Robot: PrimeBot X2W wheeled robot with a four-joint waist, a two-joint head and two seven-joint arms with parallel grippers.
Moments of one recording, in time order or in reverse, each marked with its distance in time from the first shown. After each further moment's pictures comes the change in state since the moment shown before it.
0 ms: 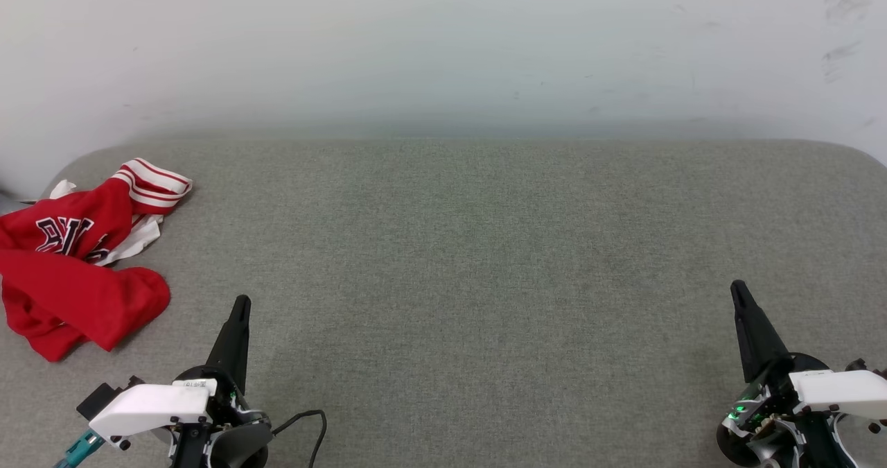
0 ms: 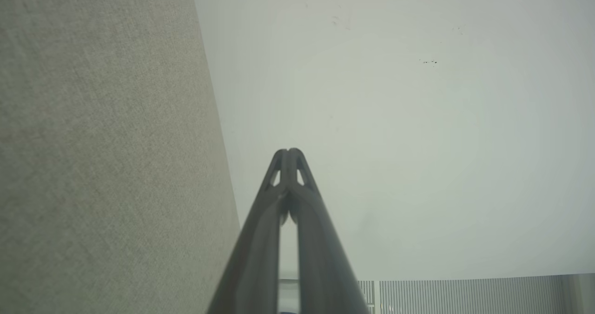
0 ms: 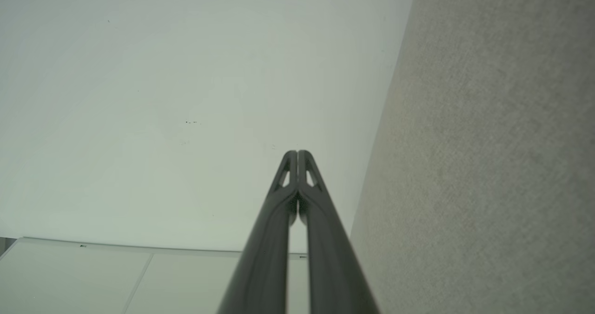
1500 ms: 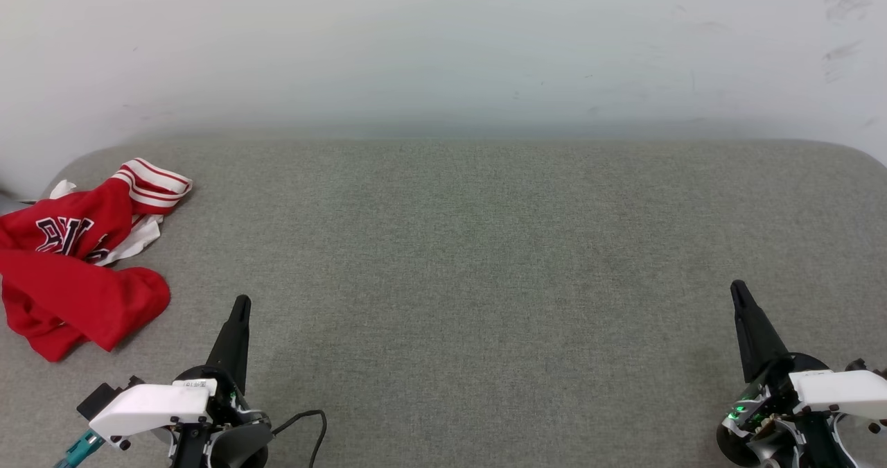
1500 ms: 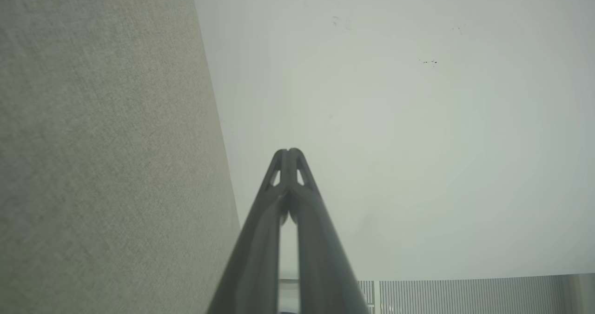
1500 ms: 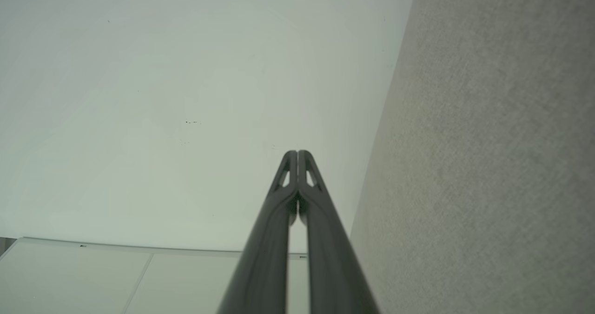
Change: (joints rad) left arm 0.000 0.000 0.000 0.000 0.000 0.000 0.000; right arm 0.000 0.000 0.000 0.000 0.000 0.000 0.000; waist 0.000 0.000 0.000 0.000
